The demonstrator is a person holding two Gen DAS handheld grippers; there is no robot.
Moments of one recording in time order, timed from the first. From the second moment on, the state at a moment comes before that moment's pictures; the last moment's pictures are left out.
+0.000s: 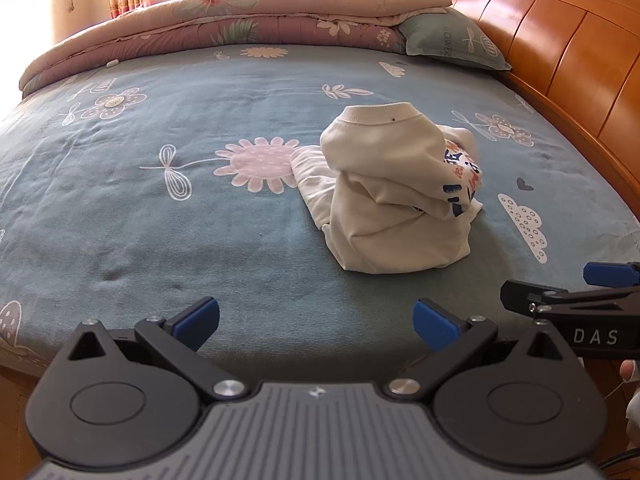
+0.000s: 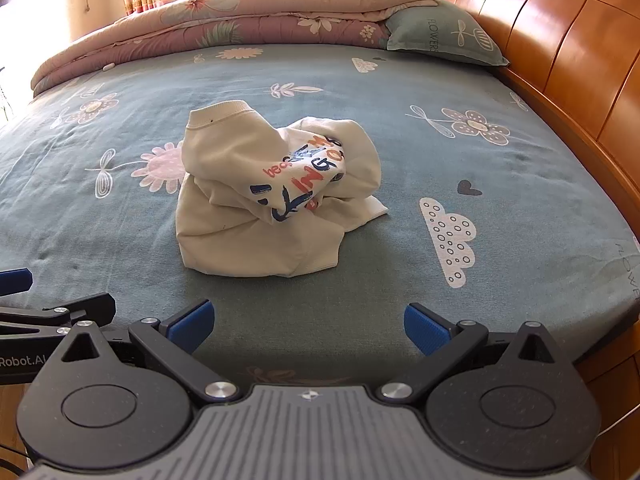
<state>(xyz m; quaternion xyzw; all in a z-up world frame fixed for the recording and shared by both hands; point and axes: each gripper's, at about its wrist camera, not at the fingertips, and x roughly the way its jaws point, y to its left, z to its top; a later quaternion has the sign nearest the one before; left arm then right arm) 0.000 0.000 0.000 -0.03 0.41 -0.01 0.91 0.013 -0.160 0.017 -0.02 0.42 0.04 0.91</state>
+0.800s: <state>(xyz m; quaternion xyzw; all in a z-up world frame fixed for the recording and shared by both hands) 0.001 -0.001 0.000 -0.03 0.41 -0.02 0.91 0.013 -0.161 0.017 -0.02 0.42 0.04 0.91</state>
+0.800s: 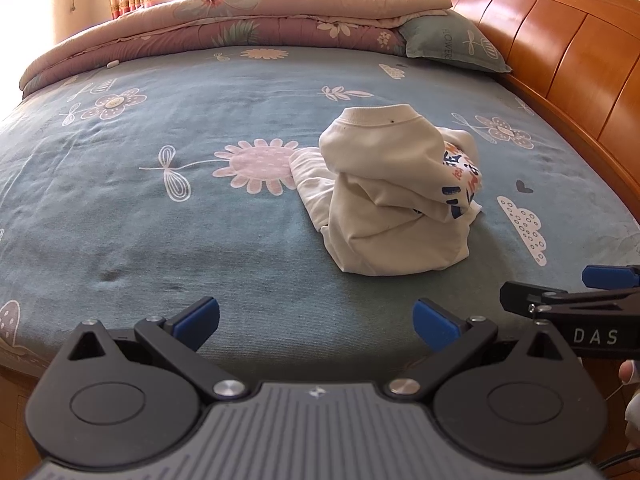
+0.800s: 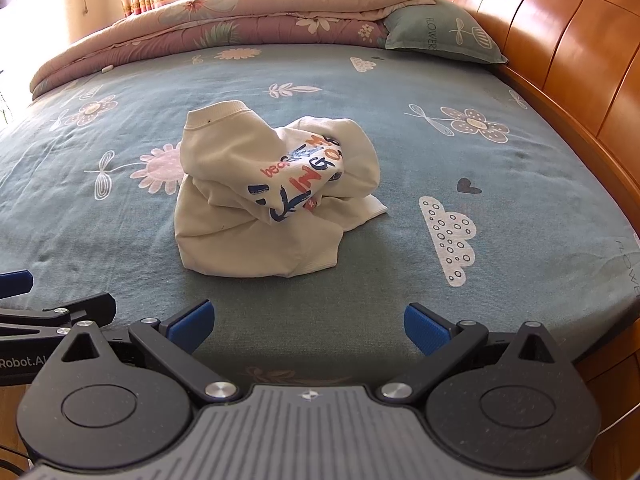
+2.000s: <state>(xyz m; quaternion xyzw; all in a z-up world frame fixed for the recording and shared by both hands) 0.006 -0.005 -0.003 -0.02 0.41 -0.02 0.91 0.020 -0.160 0.014 -0.02 0.43 0.03 0.90</state>
